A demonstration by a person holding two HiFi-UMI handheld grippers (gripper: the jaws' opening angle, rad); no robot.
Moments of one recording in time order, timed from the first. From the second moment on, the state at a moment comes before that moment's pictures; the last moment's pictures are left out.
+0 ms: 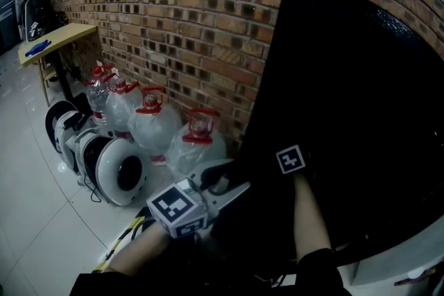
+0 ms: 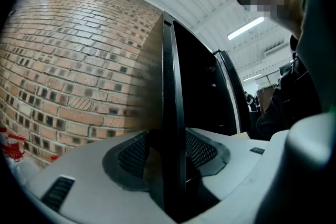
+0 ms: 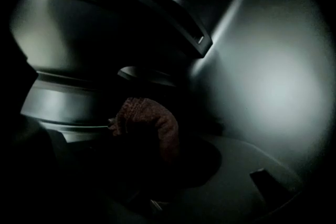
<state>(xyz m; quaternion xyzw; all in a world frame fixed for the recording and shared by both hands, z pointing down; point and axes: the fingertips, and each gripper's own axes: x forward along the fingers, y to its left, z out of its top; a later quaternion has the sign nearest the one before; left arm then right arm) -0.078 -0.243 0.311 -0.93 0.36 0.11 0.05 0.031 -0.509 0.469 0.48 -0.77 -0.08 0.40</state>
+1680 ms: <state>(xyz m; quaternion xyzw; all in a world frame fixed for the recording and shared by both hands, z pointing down) -0.113 -0.153 0.356 -0.91 0.38 0.13 0.08 0.122 -0.126 0.345 0.50 -0.86 -0.08 -0.07</state>
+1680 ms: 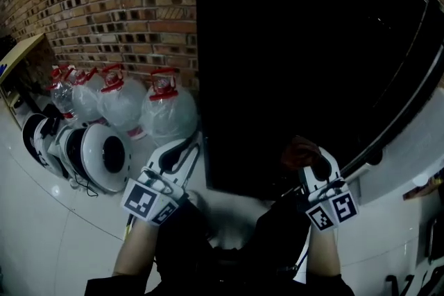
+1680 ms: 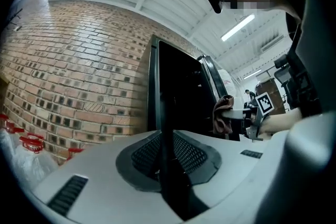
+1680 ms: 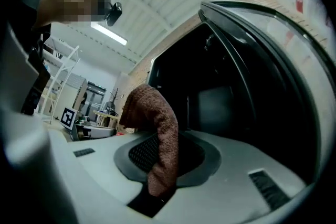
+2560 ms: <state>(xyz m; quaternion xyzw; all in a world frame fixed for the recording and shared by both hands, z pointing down) -0.115 -0.134 0.364 -0.91 0.38 0.14 0.04 0.178 -0.088 0.380 0.56 -0.81 -0.02 -0.15</state>
